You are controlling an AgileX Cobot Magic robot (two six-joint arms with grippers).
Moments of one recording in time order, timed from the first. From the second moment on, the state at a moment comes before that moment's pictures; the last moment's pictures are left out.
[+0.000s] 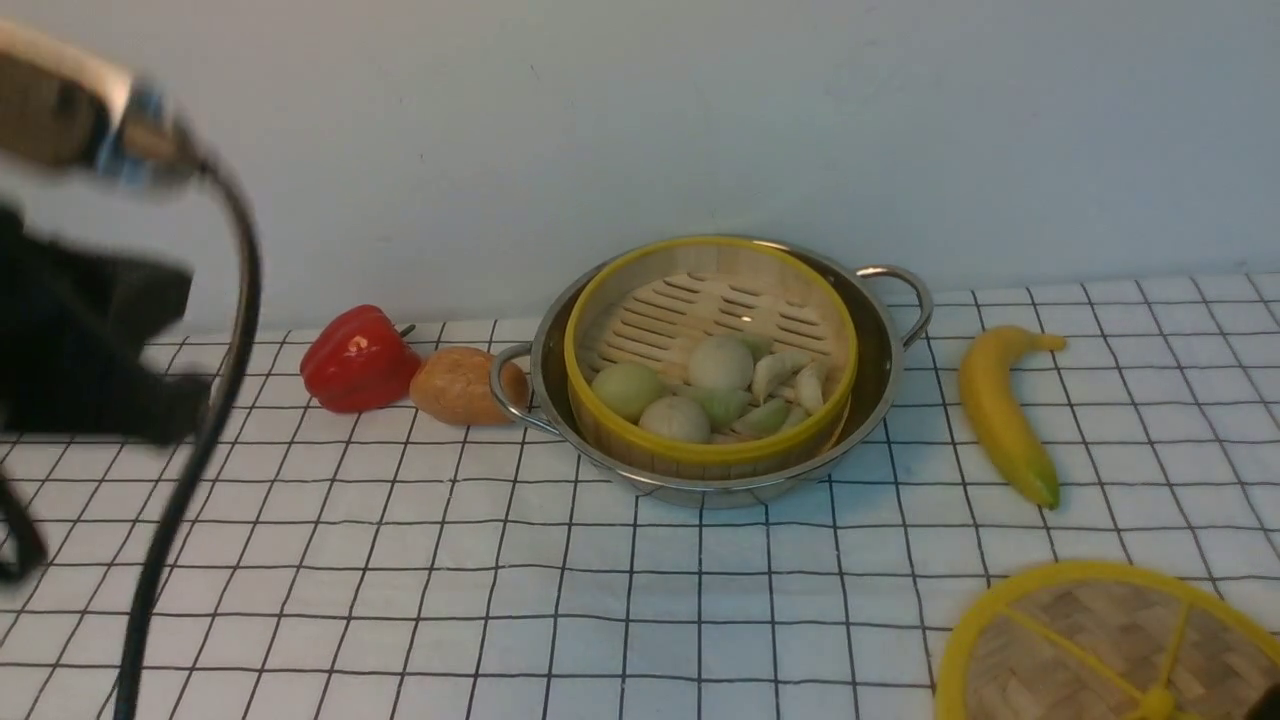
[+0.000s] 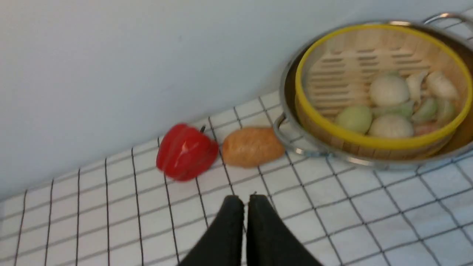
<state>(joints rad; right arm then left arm) -0.07 0.01 0.01 1.13 0.57 -0.47 -0.14 0.82 -0.80 -0.03 0.59 0.25</state>
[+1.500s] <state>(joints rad) -0.02 0.01 0.01 1.13 0.57 -0.48 0.05 0.00 0.01 0.00 0.40 0.18</state>
